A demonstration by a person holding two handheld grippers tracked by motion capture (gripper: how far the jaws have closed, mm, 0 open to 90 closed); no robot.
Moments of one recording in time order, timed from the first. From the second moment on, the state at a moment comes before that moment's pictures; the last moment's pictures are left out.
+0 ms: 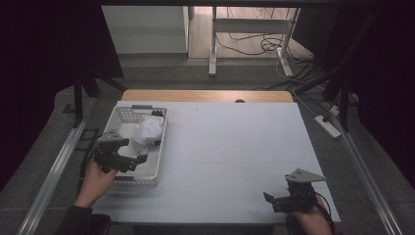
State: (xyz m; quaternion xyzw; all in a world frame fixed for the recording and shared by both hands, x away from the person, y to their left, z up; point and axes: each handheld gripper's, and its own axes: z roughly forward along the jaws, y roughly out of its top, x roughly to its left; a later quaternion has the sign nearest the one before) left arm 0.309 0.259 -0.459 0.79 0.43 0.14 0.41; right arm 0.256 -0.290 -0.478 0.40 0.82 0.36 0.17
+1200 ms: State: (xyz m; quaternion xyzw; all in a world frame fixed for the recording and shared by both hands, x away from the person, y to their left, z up) left arm 0.382 0.262 -0.442 0.80 0.43 0.14 0.39; right arm 0.256 -0.289 -0.479 0.40 0.83 0.36 0.17
